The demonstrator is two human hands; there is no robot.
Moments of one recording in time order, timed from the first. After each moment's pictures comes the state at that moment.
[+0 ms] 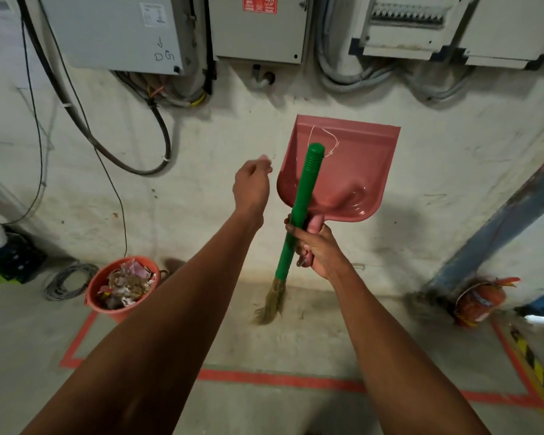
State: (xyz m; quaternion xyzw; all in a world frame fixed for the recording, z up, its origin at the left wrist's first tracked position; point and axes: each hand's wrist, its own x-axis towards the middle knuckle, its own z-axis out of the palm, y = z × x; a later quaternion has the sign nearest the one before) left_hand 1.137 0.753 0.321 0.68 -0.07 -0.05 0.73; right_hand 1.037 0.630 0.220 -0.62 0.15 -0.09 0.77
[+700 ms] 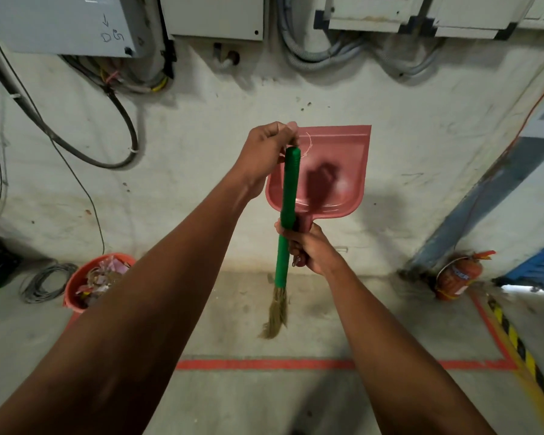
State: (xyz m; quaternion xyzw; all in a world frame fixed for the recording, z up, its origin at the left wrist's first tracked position) left_hand 1.114 0.681 0.366 0.64 -0.31 -0.15 0.68; right_hand 1.009 0.568 0.193 -0.62 0.20 -0.03 0.75
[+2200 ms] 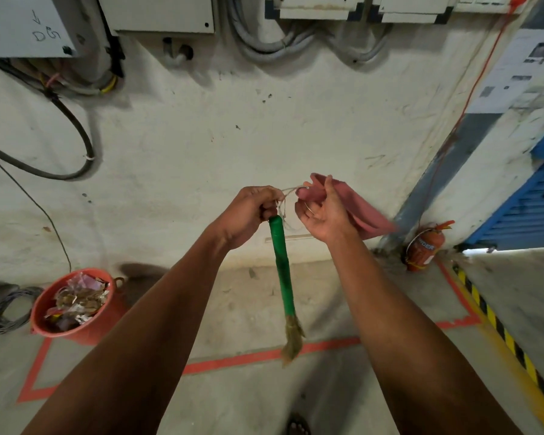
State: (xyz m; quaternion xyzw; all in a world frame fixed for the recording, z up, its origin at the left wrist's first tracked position) left_hand 1.073 0.681 0.276 0.58 -0.32 -0.34 0.66; right_hand 0.983 0.512 0.252 -0.28 0.30 -0.22 0.88
